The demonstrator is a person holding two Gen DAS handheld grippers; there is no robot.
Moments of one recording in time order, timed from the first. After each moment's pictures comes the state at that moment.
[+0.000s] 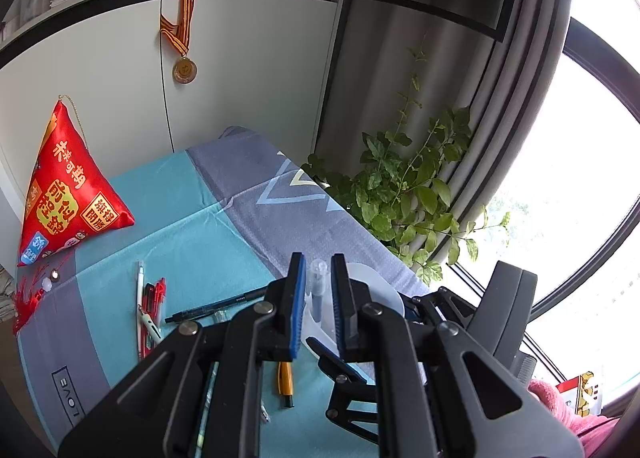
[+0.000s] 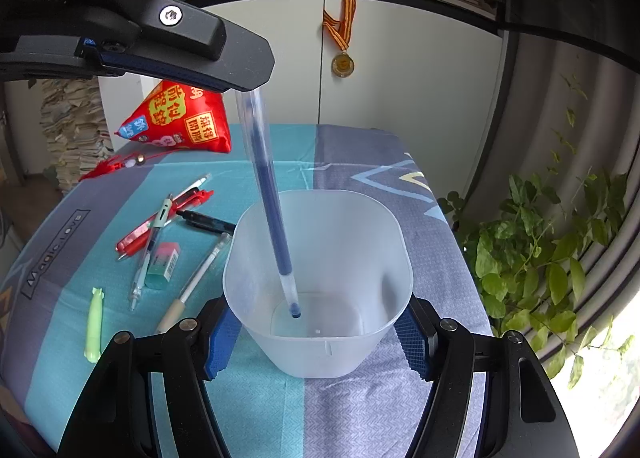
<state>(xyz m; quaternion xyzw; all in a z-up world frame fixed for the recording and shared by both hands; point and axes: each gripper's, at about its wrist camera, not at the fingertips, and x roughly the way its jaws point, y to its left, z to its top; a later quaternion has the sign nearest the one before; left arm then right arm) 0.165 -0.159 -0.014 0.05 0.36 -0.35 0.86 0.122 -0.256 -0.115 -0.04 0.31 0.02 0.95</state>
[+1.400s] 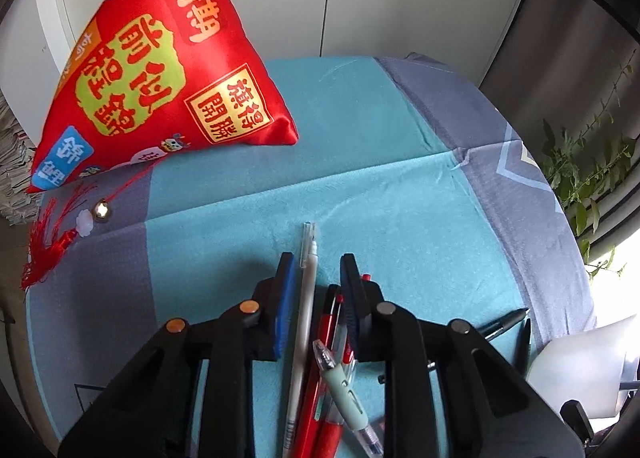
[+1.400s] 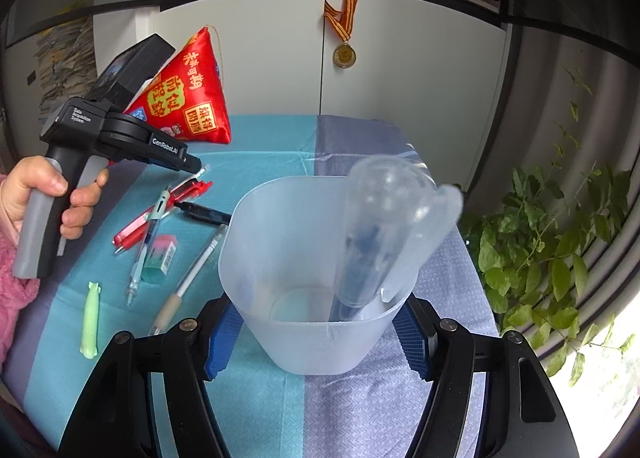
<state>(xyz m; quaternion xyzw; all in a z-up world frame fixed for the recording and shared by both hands) 0.327 -0.072 -0.128 0.03 0.48 -0.15 0.86 0.124 -0.257 -0.118 -0.04 0.32 0.02 0.95</state>
